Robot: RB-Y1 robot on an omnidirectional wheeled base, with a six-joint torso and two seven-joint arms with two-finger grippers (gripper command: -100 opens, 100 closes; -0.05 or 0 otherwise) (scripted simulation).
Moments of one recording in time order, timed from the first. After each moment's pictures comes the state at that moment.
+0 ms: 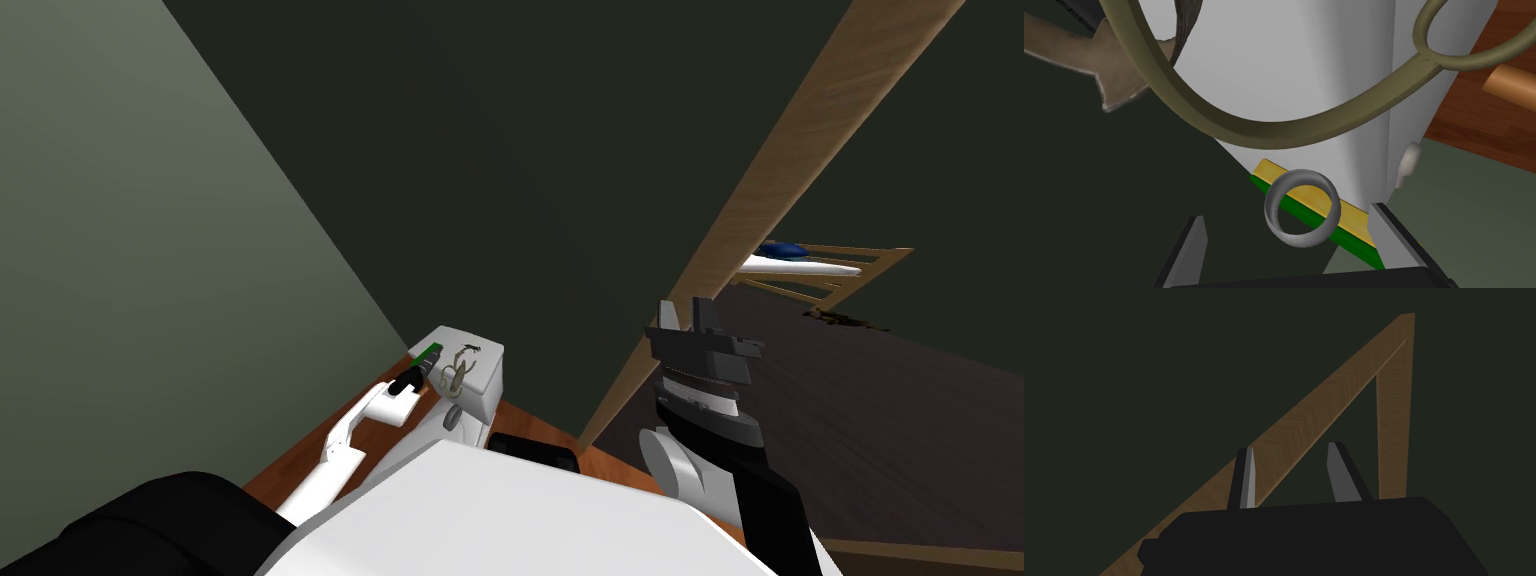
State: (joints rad) left arm 0.40 0.55 0.12 -1.90 0.03 0.61 -0.10; right arm 0.46 -0.01 -0.01 -2.37 -0.07 -0.52 -0.09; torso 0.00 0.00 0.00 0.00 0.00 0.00
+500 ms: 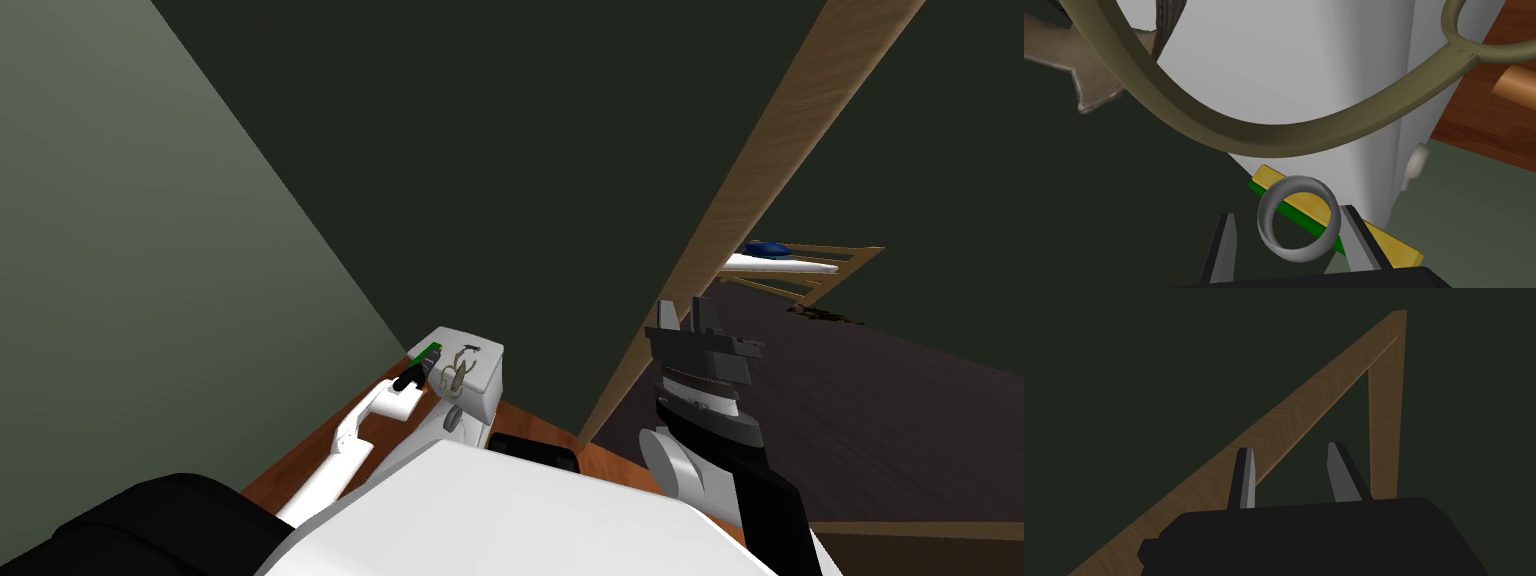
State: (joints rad) left arm 0.36 0.54 0.12 -1.83 0.02 0.61 -0.09; right arm 0.46 -0.01 -0.01 -2.37 -0.07 -0.52 -0.09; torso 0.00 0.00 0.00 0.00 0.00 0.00
